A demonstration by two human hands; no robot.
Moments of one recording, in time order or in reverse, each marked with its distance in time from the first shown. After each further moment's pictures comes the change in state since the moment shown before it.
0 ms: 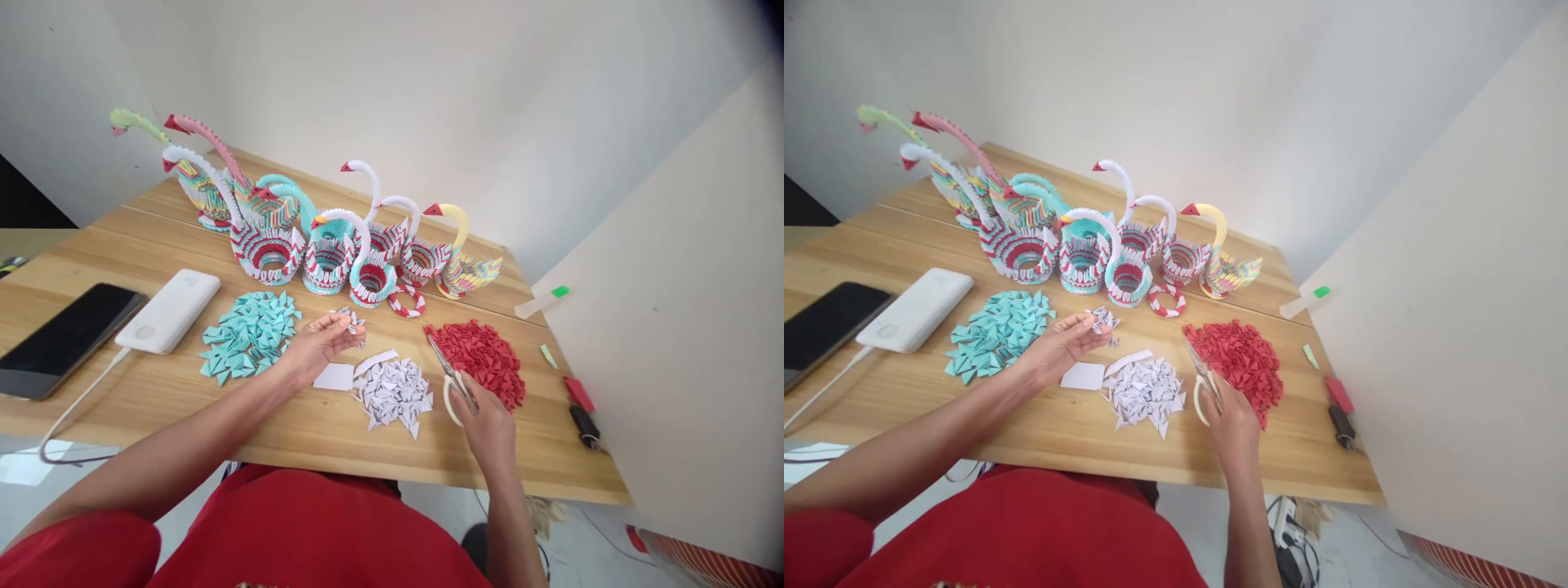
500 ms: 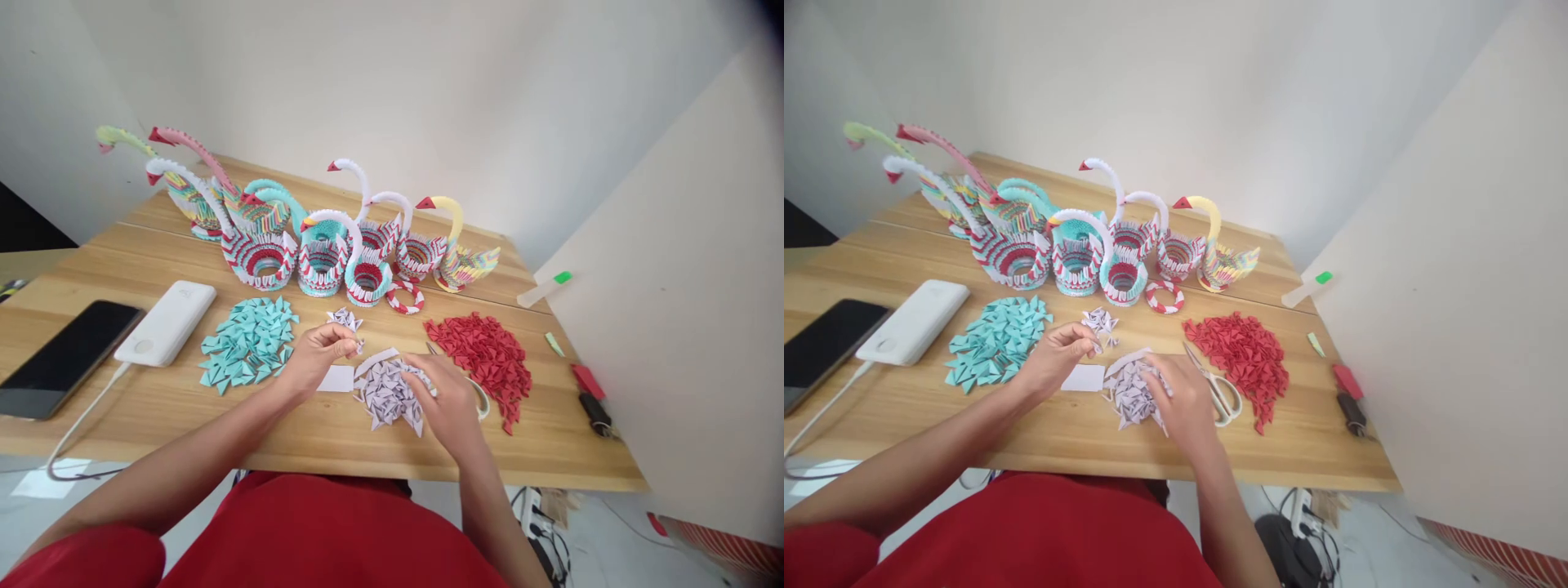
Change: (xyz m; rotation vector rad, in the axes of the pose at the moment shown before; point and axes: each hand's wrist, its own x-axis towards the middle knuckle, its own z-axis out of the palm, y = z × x) left_hand -0.013 -0.002 0.009 0.385 -0.062 0.240; right_hand 0.038 -0.102 -0.016 0.327 -0.021 -0.323
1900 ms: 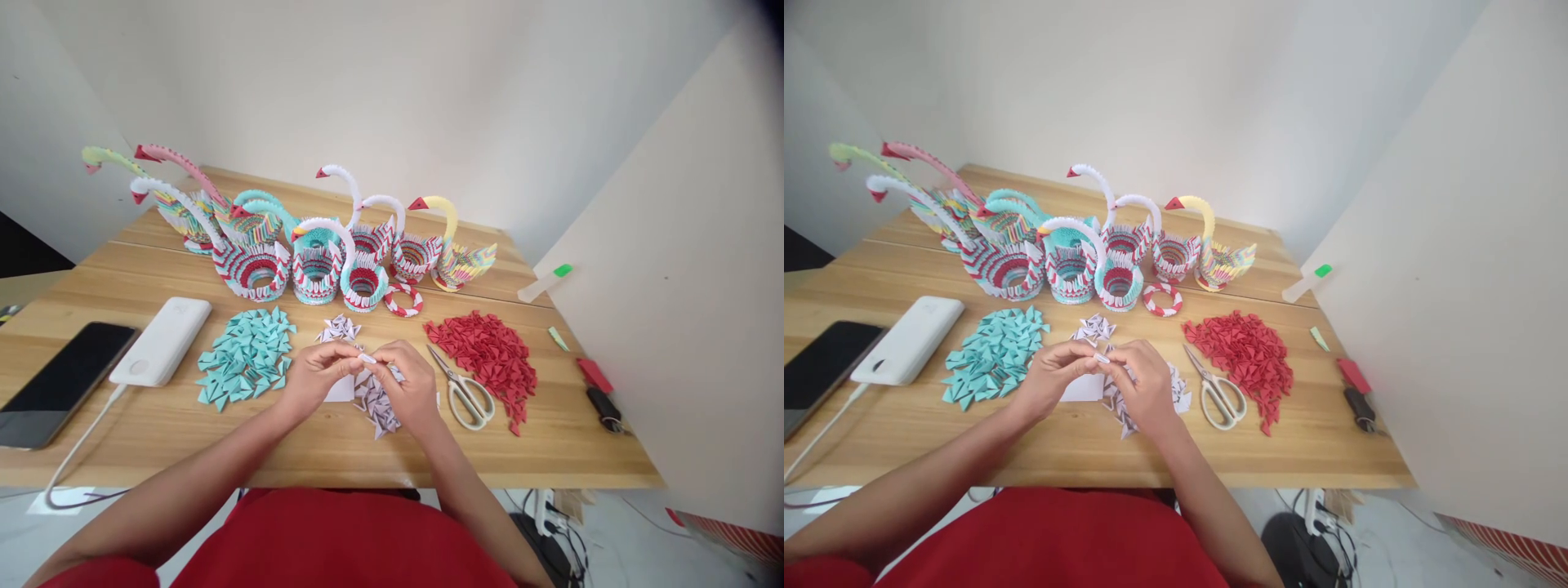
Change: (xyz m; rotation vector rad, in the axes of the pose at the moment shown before) left_hand -0.007 0.003 0.006 0.238 -0.026 0.113; right_hand 0.035 -0.025 0.041 0.377 0.138 -0.010
